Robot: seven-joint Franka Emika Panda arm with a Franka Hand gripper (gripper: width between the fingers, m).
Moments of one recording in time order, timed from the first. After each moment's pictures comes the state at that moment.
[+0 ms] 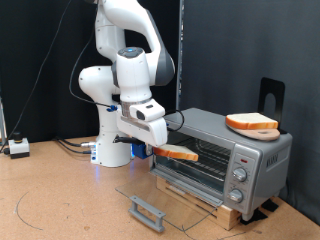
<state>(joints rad) -0.09 -0.34 0.00 -2.78 0.18 2.43 -1.30</state>
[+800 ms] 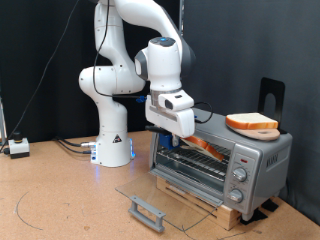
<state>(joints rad) -0.03 -0.34 0.17 -2.69 0.21 2.39 -0.98</state>
